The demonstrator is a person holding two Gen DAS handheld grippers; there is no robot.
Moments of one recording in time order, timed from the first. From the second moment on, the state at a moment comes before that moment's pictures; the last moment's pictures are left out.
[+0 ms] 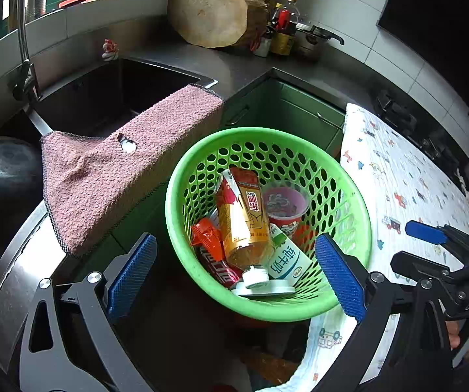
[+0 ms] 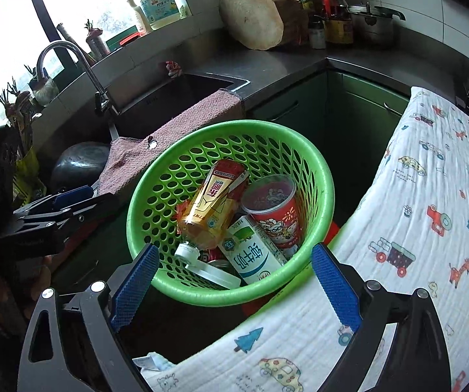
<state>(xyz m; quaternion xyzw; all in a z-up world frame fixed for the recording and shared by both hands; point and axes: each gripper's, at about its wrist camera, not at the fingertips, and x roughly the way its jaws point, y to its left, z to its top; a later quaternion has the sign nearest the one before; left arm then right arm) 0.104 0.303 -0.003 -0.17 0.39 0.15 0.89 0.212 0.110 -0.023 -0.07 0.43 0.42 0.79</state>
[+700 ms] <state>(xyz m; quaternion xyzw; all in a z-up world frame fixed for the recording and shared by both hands) 0.051 0.211 0.012 -0.12 0.34 0.16 0.92 0.137 0.011 -0.026 -0.10 0.41 0.33 0.85</state>
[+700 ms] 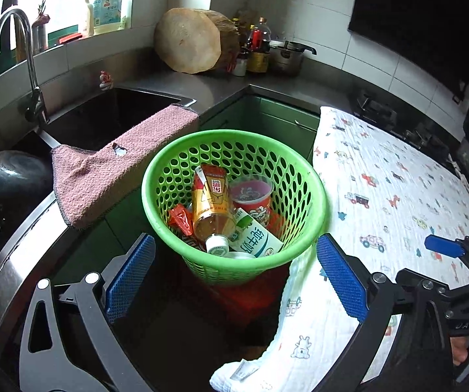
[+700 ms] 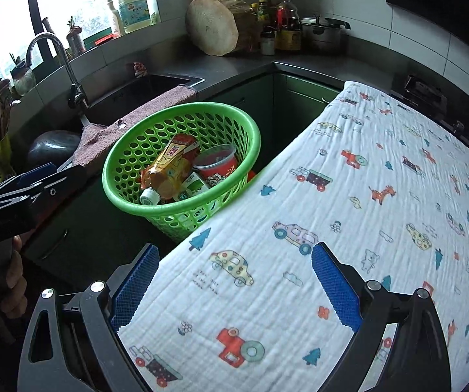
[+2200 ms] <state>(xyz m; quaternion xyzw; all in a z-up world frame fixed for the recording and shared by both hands) 0.022 0.084 -0.012 -0.04 0.37 0.08 0.93 0.081 -0.145 -0.044 0.00 0.40 0.21 0.89</state>
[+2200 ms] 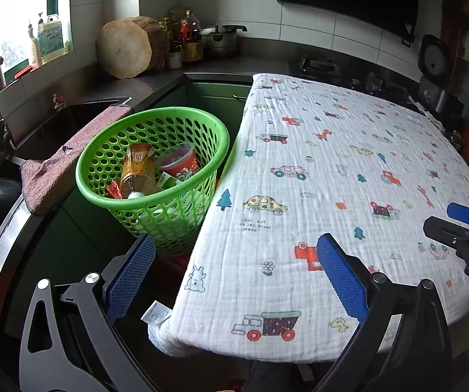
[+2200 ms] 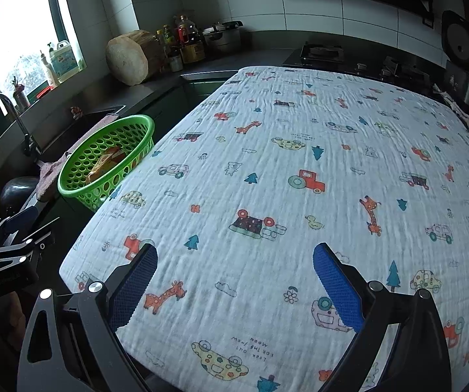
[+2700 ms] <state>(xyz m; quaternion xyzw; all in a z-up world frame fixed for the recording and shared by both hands) 0.020 0.081 -0.013 -0.04 0.37 0.08 0.93 0.076 -0.146 -0.042 0.00 0.39 0.20 0.90</state>
